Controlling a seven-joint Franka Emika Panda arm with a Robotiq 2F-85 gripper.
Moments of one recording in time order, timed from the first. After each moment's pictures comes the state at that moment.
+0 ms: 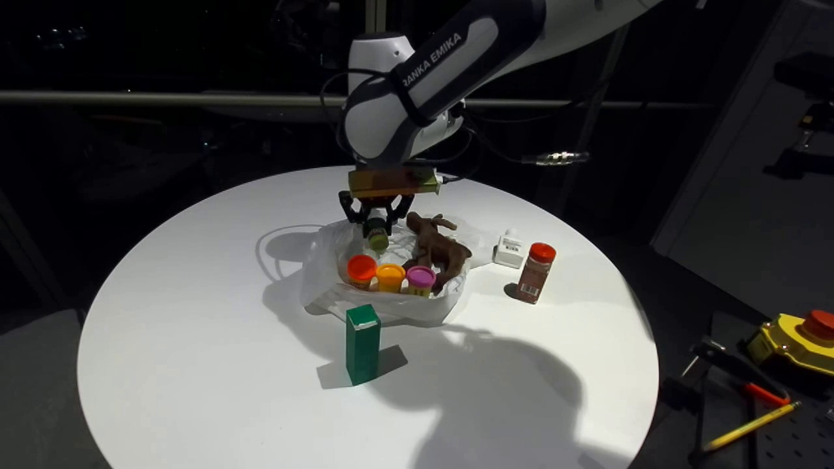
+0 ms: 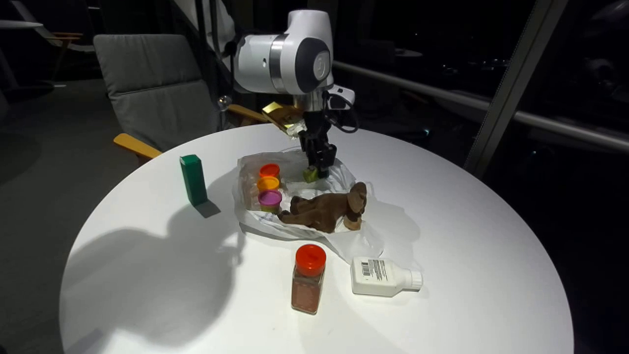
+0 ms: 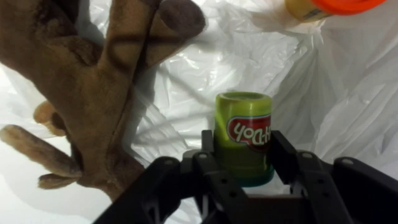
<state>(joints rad) 0.16 1.01 -0.15 -1.27 -0.01 2.38 0.66</state>
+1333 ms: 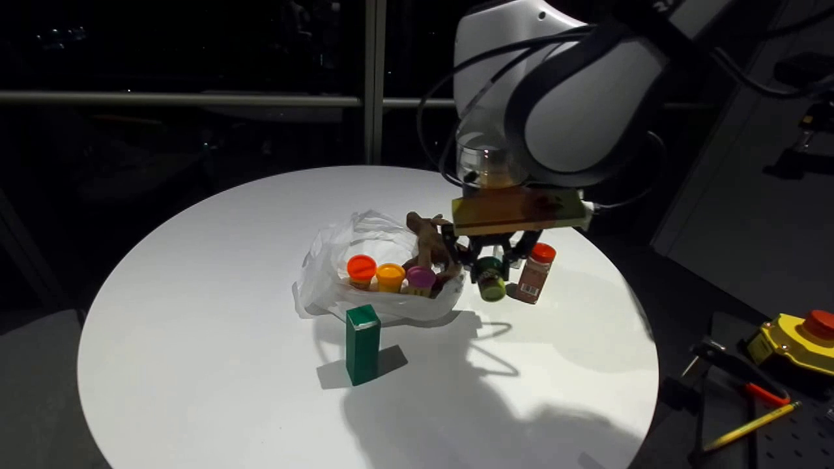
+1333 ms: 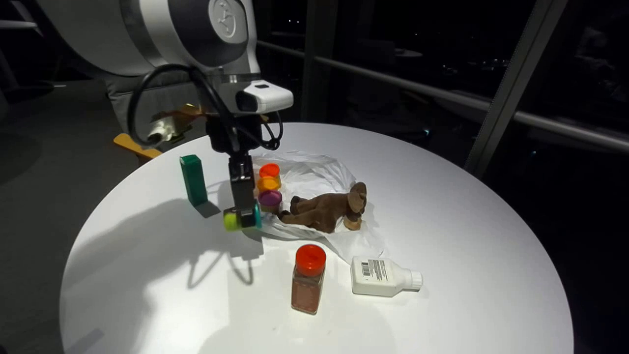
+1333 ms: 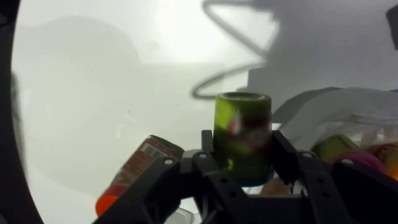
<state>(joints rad) 0.32 0.38 -0.20 -2.26 -0.19 2.52 1.10</state>
